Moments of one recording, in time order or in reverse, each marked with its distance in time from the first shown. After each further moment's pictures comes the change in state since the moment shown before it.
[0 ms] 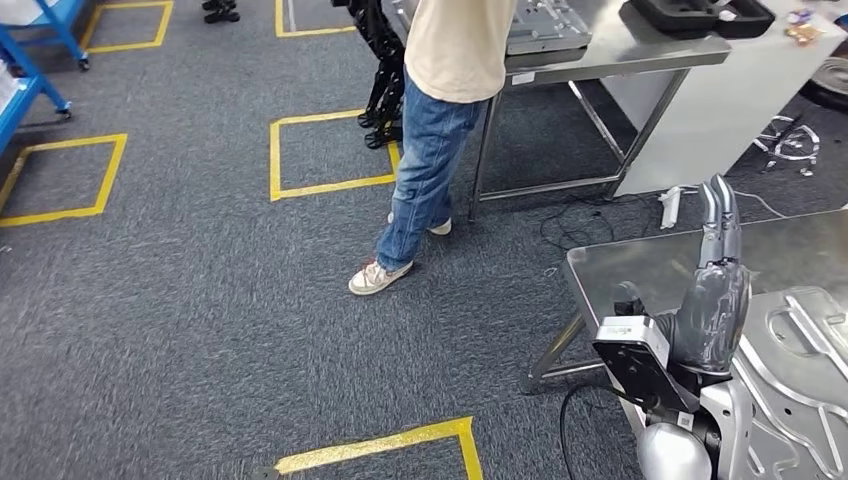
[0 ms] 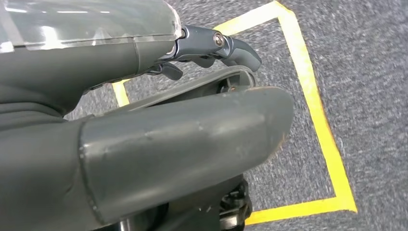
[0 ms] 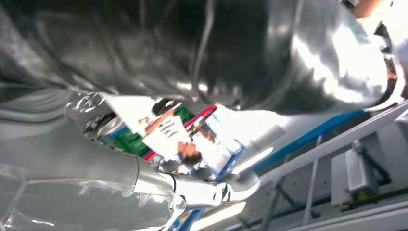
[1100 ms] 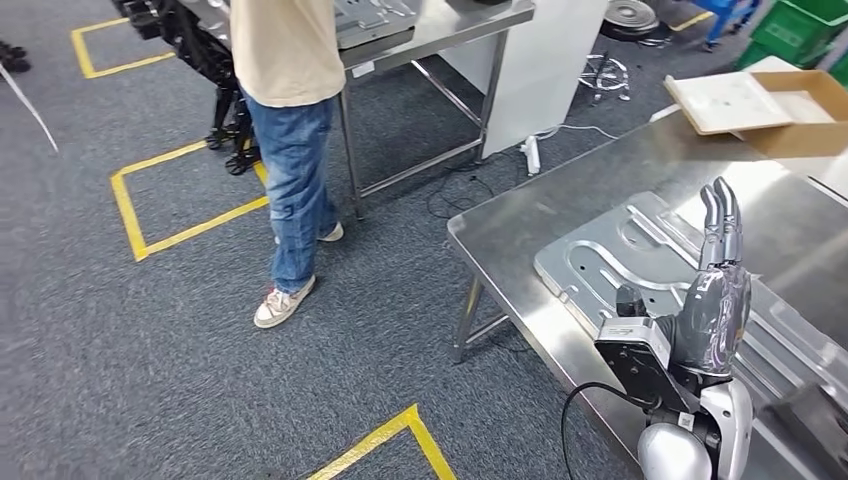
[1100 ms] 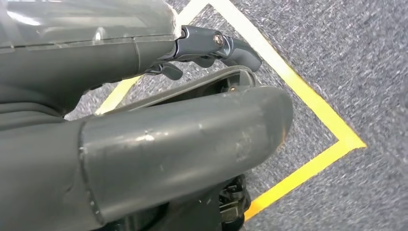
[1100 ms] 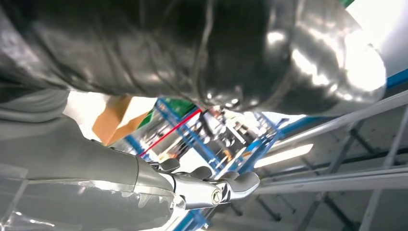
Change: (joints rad) left arm 0.006 -0.001 -0.012 0.000 -0.017 -0.021 -0.017; right arm 0.004 -0.001 -0.004 0.017 -0.009 -0.010 -0.007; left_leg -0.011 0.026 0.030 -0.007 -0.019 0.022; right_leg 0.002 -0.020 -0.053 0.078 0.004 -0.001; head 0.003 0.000
